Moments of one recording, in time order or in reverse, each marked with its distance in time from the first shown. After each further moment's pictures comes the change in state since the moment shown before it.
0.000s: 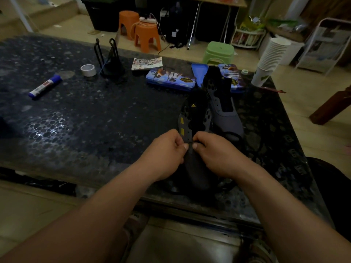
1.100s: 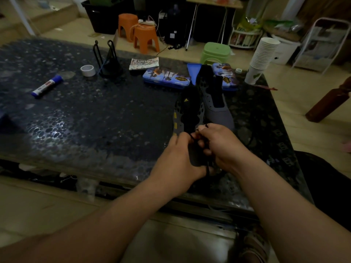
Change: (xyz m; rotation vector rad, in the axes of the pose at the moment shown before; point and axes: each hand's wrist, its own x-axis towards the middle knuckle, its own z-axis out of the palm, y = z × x) left_hand -0.044 0.020 0.046 0.114 0.059 0.168; right_hand -0.017 0.002 -0.004 0.958 0.117 0.284
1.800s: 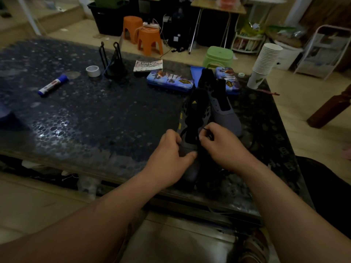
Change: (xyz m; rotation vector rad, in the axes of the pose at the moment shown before) left_hand 0.012 -0.027 -0.009 -0.071 0.126 -0.056; right_hand -0.005 -0.002 -0.019 -0.862 0.045 -0.340
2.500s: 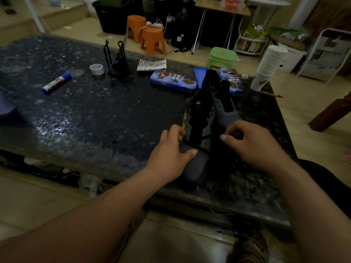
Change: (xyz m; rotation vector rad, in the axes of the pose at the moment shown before) left_hand 0.005 -0.002 -0.005 0.010 0.008 0.030; right_hand -0.015 0.015 -0.047 -0.147 0.098 0.053
